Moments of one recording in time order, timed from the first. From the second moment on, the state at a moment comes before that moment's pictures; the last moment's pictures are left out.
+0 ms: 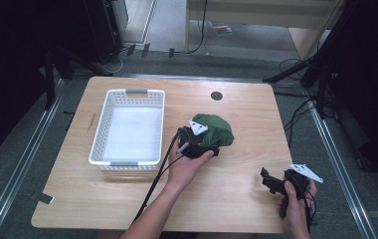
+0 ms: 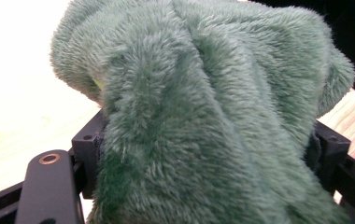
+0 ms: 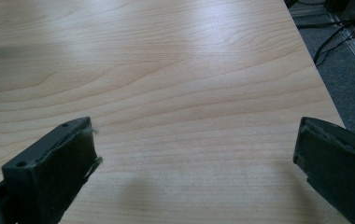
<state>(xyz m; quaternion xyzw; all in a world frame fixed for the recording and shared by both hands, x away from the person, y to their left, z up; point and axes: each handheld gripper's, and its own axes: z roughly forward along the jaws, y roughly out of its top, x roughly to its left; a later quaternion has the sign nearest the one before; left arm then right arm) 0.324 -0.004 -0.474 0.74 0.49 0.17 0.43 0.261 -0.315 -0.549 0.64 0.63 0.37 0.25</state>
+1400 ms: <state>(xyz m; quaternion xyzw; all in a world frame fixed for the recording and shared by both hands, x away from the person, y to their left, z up) 0.334 0.107 -0.426 0.67 0.54 0.22 0.45 0.261 -0.315 -0.549 0.64 0.63 0.37 0.26</state>
